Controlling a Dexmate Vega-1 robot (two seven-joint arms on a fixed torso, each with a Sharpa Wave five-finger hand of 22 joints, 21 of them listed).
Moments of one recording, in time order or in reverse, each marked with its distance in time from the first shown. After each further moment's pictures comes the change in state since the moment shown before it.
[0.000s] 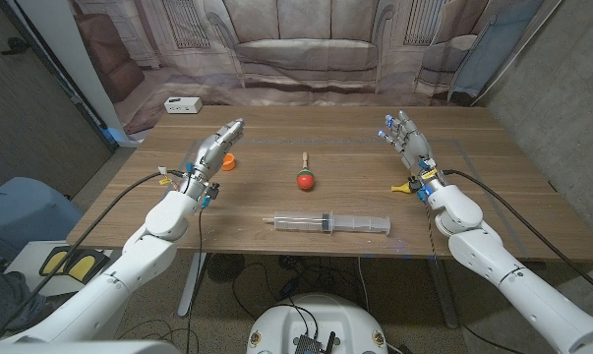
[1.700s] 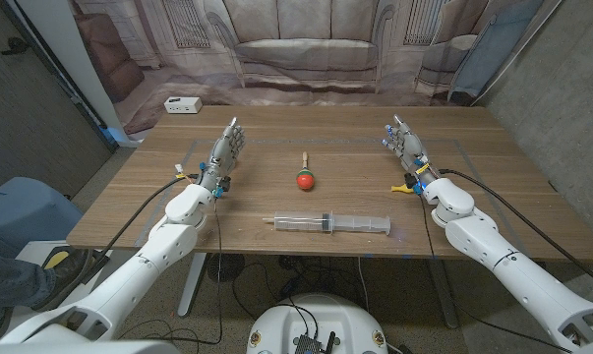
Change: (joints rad) left arm -0.140 -0.128 0.045 0.167 -0.228 0.166 -0.087; left_hand -0.086 -0.039 -0.031 0.049 0.011 -0.155 -0.028 -0.011 0.000 -0.149 -0.009 -0.028 0.000 -0.139 0.003 -0.011 0.002 -0.156 0.039 -0.022 0.000; right arm 0.086 0.001 -0.033 0.035 0.003 -0.226 -0.093; right_hand -0.011 0.006 0.006 -0.006 0.000 0.019 0.006 0.008 -0.002 -0.059 0.020 0.017 0.000 -0.084 0.010 0.008 -0.004 -0.095 -0.002 0.042 -0.002
